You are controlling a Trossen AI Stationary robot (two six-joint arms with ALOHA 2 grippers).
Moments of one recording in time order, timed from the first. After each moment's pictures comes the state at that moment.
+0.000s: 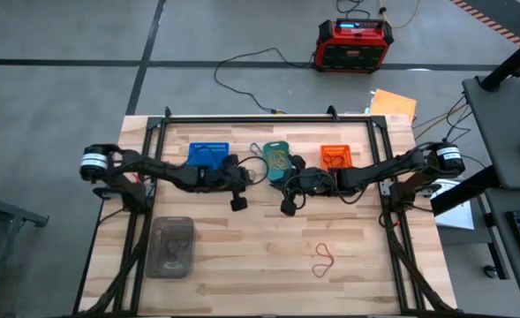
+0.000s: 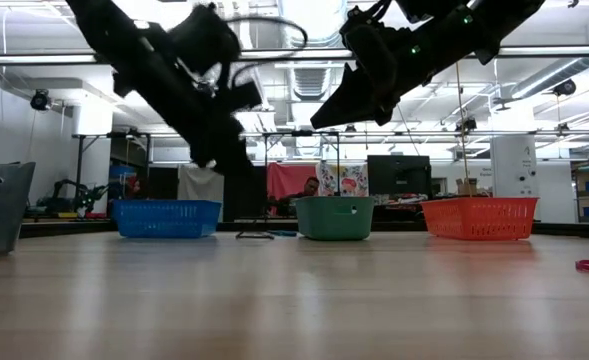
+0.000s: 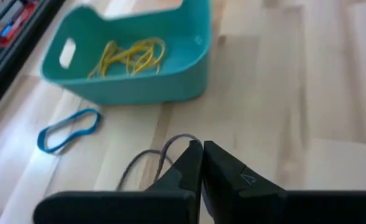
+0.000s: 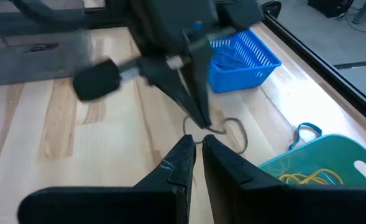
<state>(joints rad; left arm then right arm) 0.07 1.60 0.76 0.11 -0.26 0.04 0.04 1.54 0.83 0.23 0.25 0.09</state>
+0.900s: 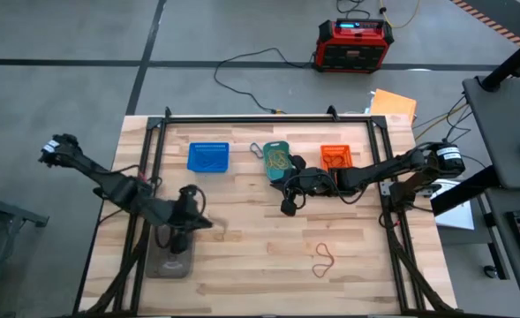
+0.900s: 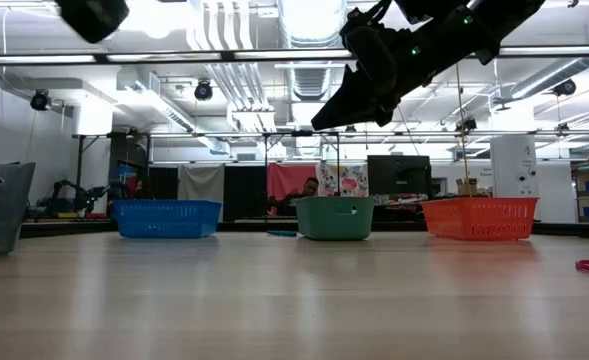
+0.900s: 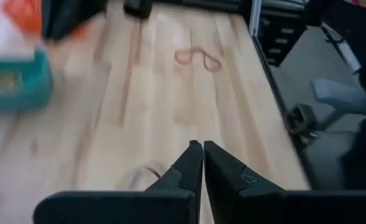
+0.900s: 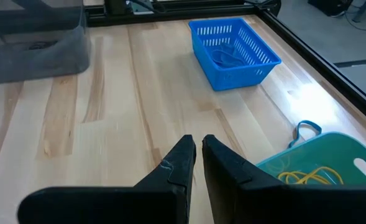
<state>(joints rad) -0.52 0.98 0.81 -0.42 -0.30 -0.42 0.04 1.54 0.83 0.23 0.25 0.10</state>
